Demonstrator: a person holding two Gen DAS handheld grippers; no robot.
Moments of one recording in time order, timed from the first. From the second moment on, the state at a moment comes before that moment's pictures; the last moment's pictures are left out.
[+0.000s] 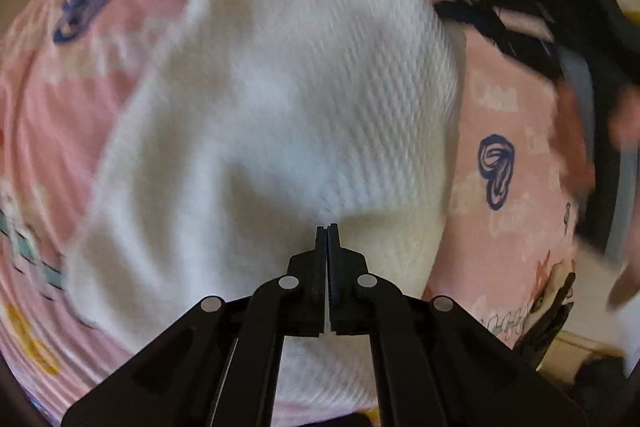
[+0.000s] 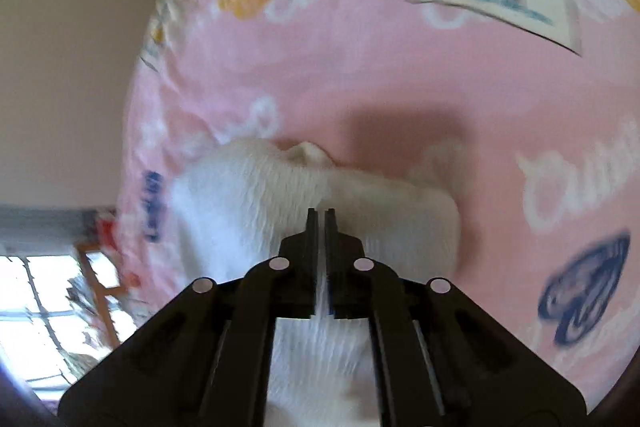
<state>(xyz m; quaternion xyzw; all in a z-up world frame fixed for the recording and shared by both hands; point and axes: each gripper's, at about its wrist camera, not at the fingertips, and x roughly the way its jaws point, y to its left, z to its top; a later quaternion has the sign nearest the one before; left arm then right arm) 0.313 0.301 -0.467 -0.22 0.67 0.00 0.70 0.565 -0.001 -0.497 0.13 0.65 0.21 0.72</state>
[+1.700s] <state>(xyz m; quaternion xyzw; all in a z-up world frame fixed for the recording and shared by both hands) 0.348 0.428 -0.566 -0.32 0.73 -0.18 0.58 0.450 -0.033 -0.619 0.34 0.65 0.32 0.60</state>
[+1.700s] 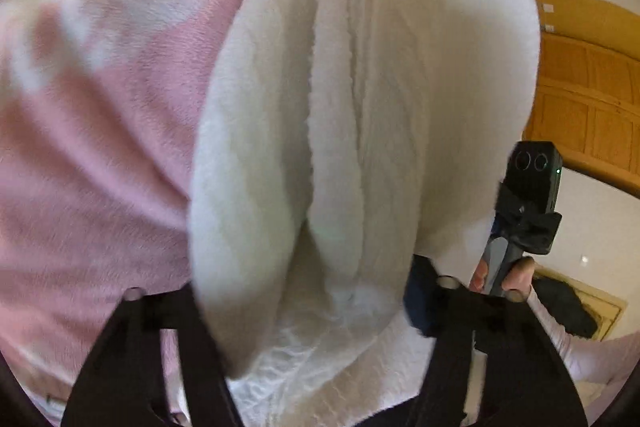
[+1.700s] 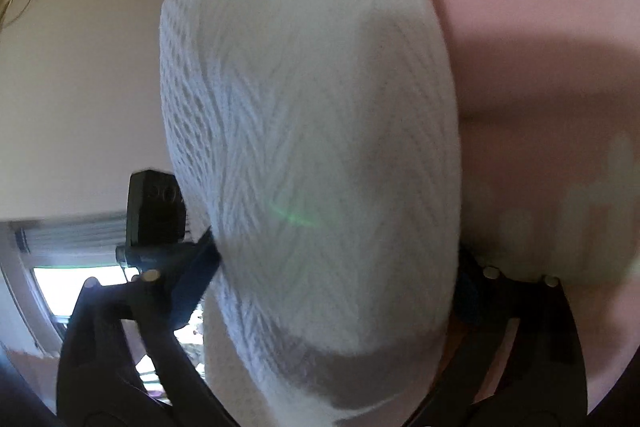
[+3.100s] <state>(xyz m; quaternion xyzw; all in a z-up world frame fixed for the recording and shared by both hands) 0.231 -0.043 -0.095 -0.04 0.64 -0.43 0.64 0.178 -0.460 -0.236 0.54 0.34 0.27 0.72</state>
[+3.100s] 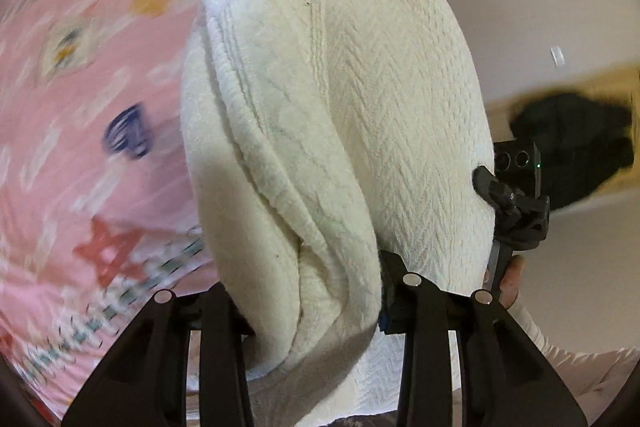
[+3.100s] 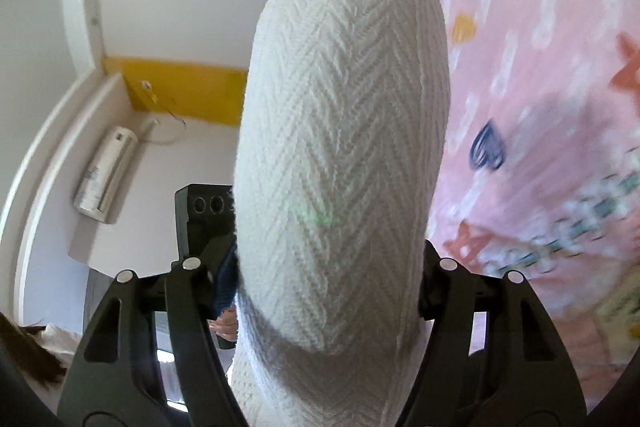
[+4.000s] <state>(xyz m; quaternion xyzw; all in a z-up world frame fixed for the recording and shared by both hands) 0.150 -0.588 -0.375 0.21 0.63 -0.54 0.52 0.043 -0.904 -0.524 0.55 0.31 0.03 0.77</state>
